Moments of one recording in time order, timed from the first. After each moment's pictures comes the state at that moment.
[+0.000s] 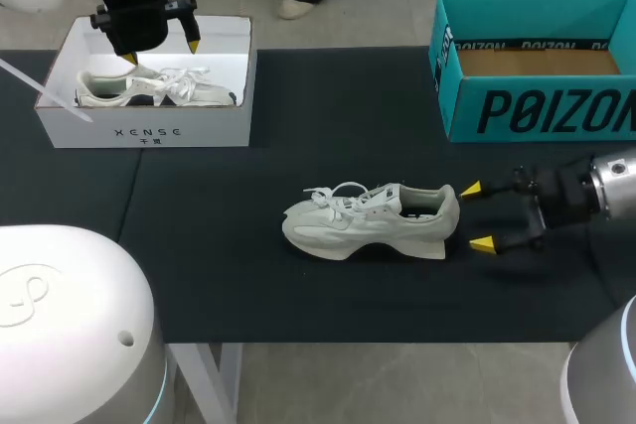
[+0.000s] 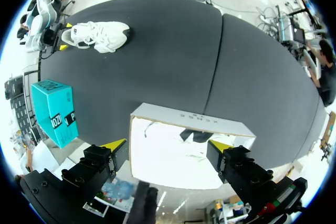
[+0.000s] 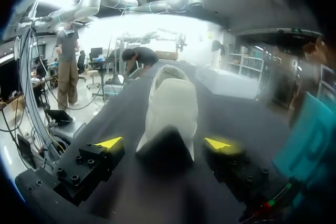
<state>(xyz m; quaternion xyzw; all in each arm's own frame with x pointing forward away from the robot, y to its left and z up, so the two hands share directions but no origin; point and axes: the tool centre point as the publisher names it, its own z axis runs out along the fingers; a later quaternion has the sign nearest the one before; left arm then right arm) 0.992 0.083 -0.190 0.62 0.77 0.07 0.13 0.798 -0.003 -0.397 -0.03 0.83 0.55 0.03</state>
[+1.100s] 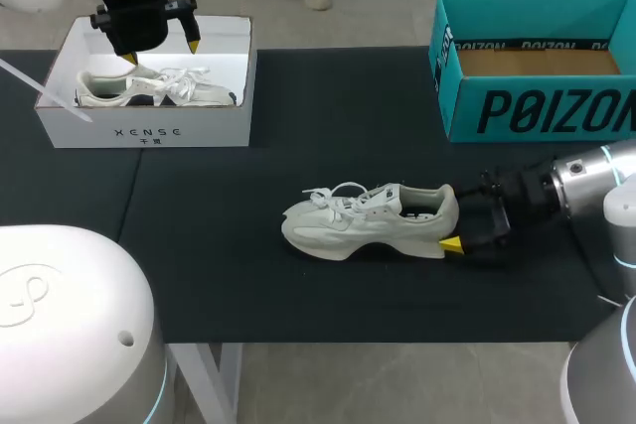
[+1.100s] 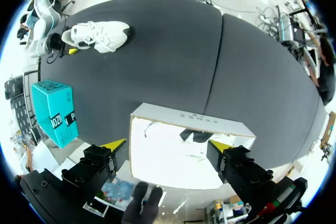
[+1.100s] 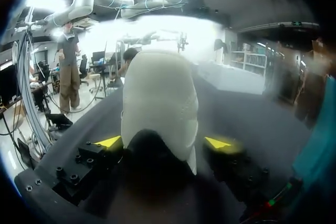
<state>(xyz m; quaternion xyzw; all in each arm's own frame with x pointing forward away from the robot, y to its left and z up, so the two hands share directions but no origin) 0.992 0.083 -0.190 0.62 0.77 0.07 0.13 0.816 0.038 -0.426 -0.02 0.83 0.56 0.00</state>
